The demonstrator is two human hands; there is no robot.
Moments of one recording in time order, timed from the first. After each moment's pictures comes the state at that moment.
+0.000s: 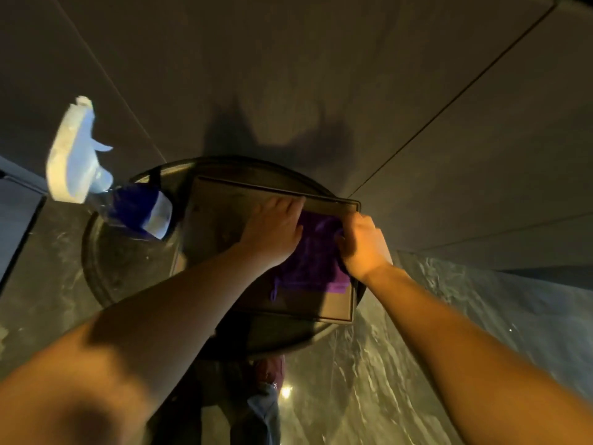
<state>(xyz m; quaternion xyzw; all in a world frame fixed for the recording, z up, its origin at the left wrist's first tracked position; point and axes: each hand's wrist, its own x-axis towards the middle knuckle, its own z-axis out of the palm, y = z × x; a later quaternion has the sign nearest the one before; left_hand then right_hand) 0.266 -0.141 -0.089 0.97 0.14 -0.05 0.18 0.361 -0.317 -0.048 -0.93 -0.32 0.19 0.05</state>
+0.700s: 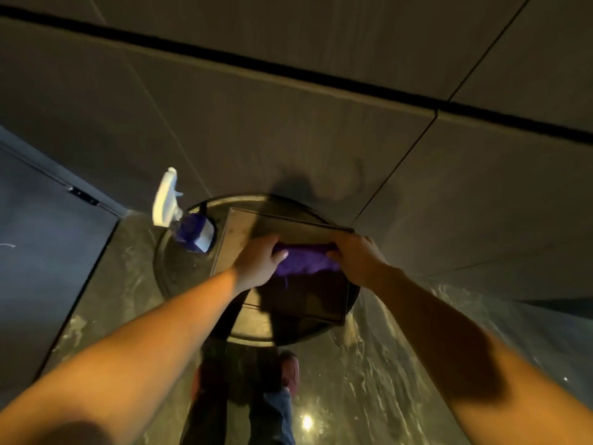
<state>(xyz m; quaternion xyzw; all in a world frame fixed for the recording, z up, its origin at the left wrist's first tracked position) 0.202 -0.138 0.031 0.88 0.27 -0.10 0.38 0.360 -0.320 0.061 -0.87 -0.39 0.28 0.10</state>
